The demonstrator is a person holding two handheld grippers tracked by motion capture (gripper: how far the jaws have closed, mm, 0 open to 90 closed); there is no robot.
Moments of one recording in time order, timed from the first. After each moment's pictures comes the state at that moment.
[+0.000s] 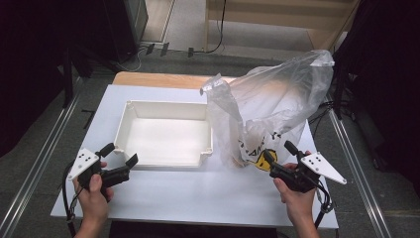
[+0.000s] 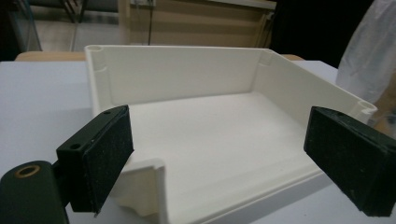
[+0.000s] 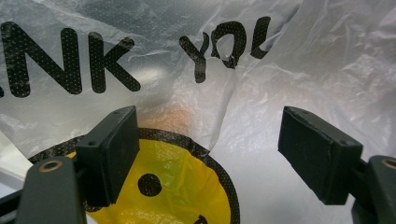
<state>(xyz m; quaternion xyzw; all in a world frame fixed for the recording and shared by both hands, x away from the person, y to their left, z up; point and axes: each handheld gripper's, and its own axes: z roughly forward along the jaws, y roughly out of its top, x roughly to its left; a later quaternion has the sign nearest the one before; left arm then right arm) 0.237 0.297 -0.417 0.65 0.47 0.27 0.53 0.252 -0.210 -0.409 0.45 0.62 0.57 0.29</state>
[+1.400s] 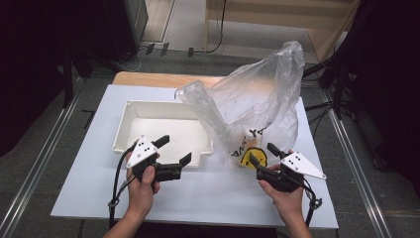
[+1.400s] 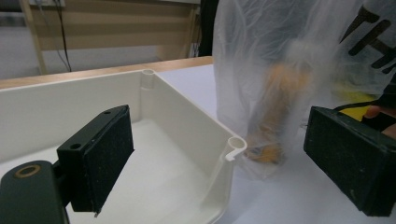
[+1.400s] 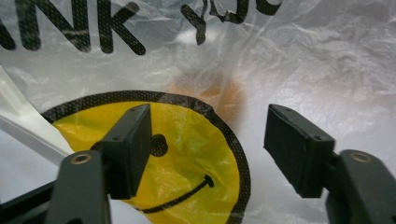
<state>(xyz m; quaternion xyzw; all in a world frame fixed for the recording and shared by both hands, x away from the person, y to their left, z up) 0.259 0.178 -0.387 0.71 0.38 0.20 0.56 0.256 -0.183 -0.418 0.41 0.67 0.55 0.27</state>
